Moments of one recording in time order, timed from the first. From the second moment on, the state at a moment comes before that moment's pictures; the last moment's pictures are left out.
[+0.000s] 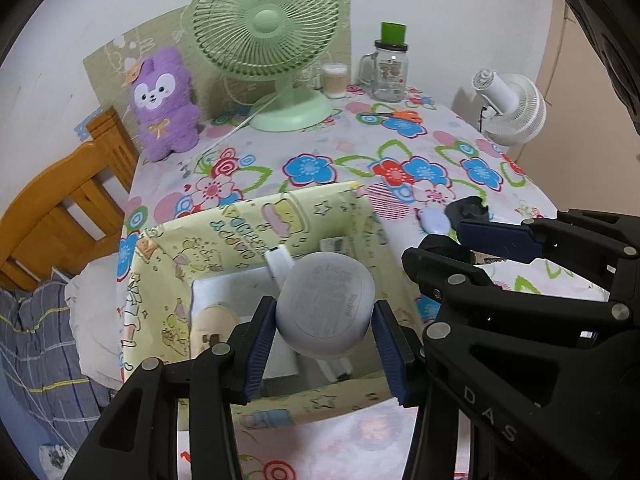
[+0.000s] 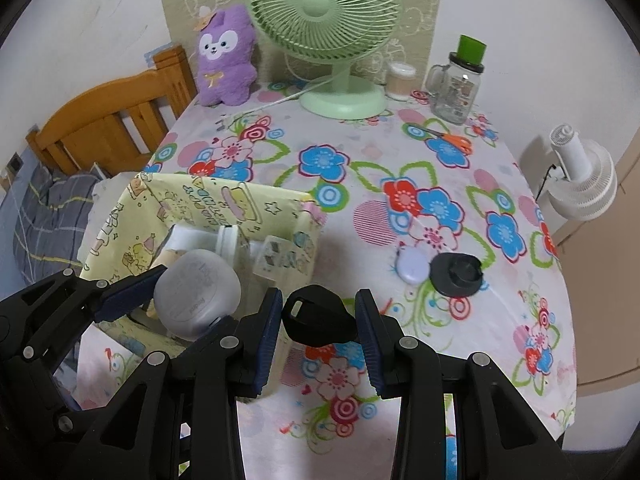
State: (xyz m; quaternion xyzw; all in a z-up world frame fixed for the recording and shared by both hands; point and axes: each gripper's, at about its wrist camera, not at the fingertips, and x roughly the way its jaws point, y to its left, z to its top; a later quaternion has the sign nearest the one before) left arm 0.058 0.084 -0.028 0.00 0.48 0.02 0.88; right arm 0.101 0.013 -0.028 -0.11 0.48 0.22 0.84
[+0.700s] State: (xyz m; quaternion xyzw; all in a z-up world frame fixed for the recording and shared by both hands) left arm 0.070 0.145 -0.050 -0.03 0.50 0.06 0.87; right arm 0.123 0.081 -0.051 -0.13 0.51 0.25 0.81
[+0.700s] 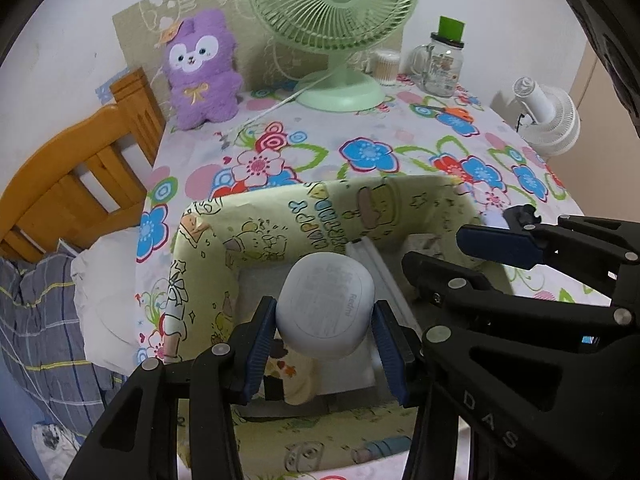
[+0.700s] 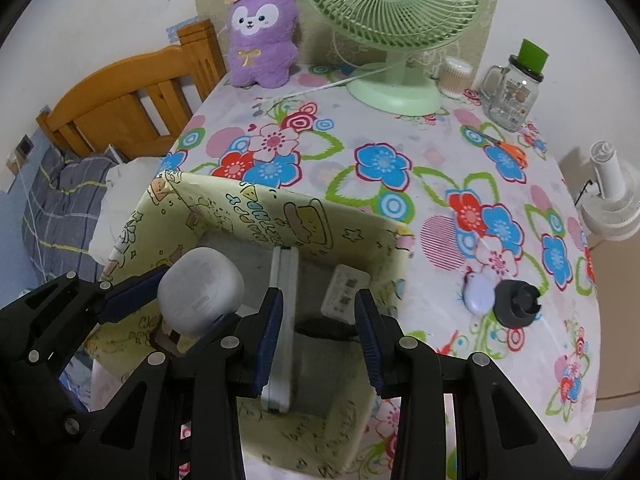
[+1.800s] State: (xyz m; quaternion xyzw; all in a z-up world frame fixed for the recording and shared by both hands) left arm 0.068 0.125 -0.037 -0.03 0.49 0.04 0.87; right arm 0.115 0.056 -0.035 -0.11 0.49 0.24 0.83
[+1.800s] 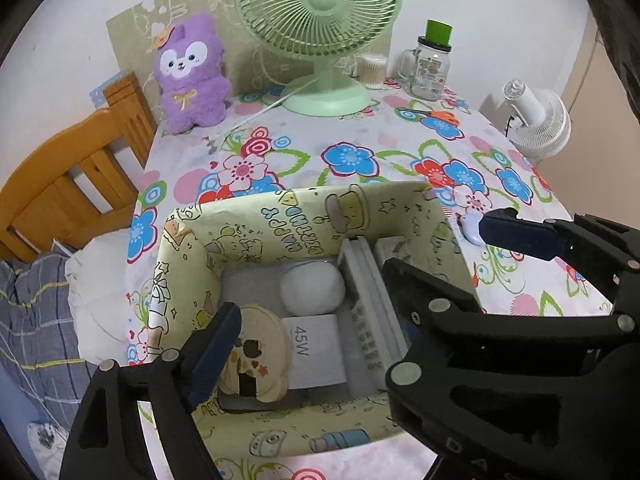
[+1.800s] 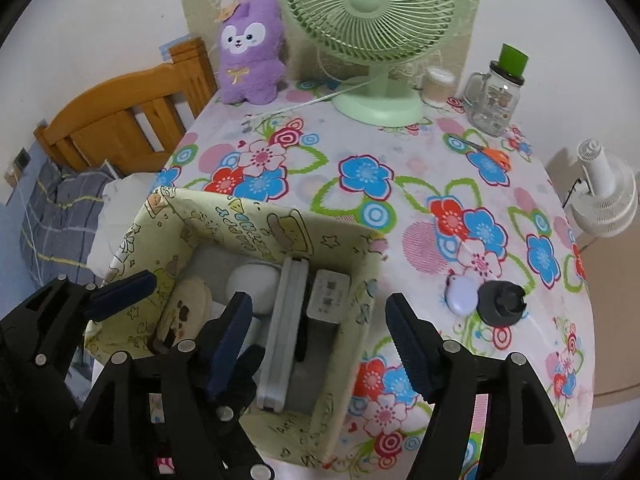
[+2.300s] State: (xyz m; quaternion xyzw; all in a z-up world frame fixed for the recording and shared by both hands) left arm 0.061 0.085 -0.028 -0.01 0.49 0.04 0.87; right arm 0.106 0.017 -0.026 -0.11 0.49 0.21 0.84
